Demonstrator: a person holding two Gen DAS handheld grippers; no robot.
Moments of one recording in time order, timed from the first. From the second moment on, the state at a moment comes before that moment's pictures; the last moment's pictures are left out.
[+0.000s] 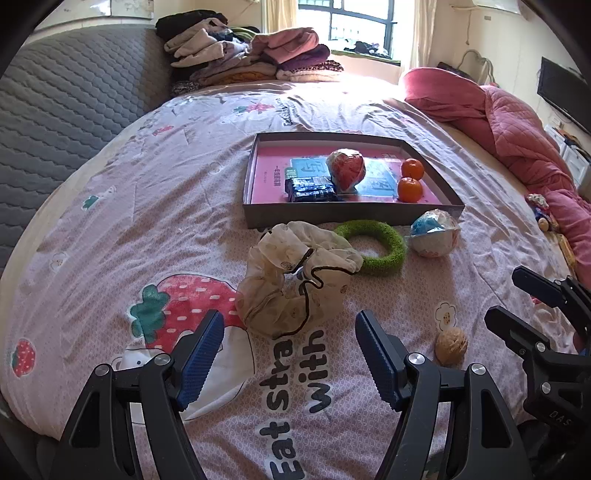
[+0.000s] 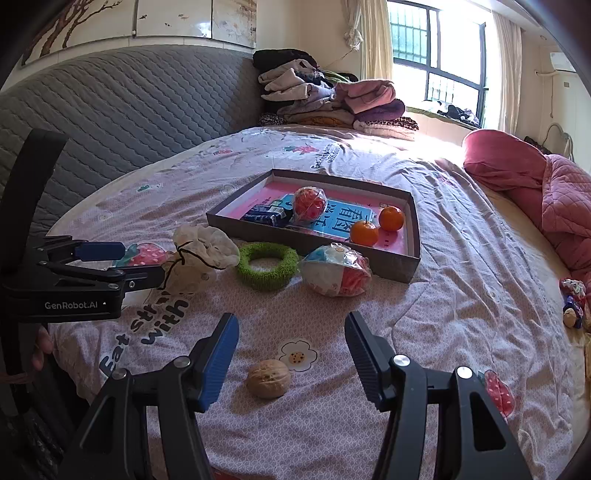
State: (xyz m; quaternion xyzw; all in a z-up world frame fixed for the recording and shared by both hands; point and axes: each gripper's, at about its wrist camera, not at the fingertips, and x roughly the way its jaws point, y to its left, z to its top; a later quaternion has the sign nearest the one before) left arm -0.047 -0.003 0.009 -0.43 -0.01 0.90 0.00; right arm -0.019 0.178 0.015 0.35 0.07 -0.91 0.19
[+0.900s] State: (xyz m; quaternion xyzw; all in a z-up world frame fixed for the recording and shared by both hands) left arm -0.028 -0.001 -0.006 -0.45 -0.01 0.89 0.02; right arm 0.003 0.168 -0.006 0.37 0.08 -0.90 0.19
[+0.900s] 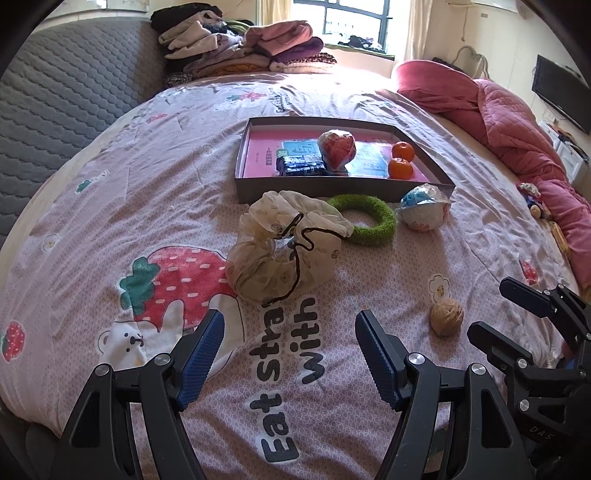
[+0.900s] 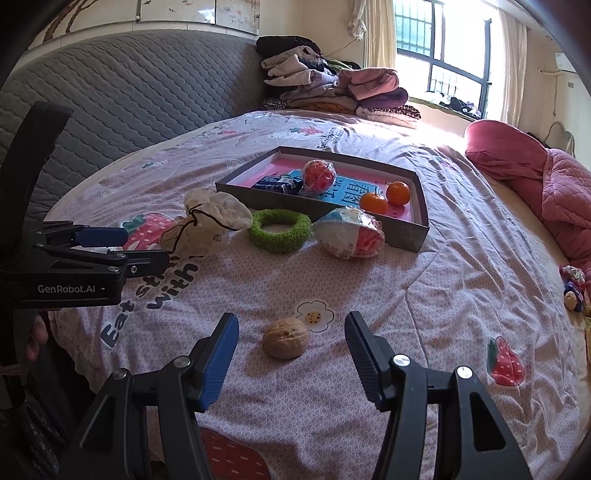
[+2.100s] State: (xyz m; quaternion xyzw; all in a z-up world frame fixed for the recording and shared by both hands) left arm -0.034 -0.006 -0.025 -0.46 -0.03 0.89 0.03; right arm 0.000 0.163 -0.026 0.40 0.08 -0.89 0.18
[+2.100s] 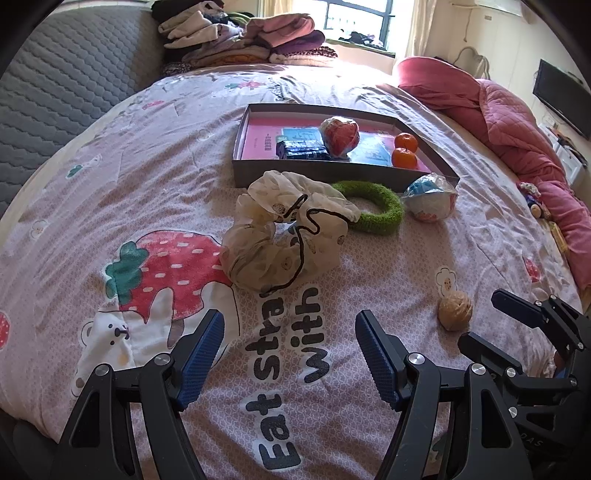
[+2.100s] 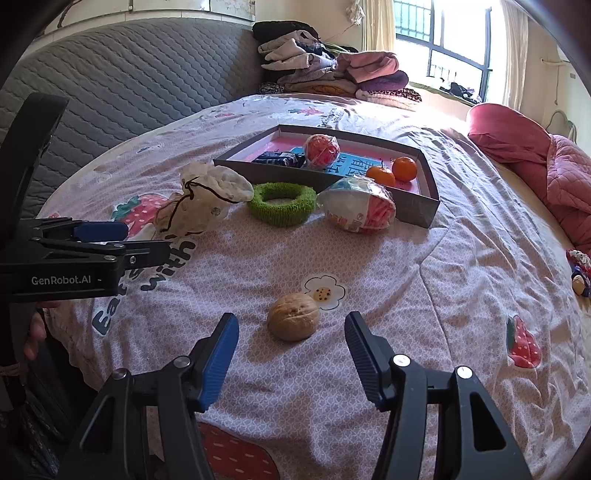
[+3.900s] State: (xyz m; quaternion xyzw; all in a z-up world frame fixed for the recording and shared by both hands) left arm -0.095 -0.003 -0.045 -0.43 -0.04 0.90 0.06; right arm -0.023 0.155 -0.054 0.41 0.07 -0.89 0.19
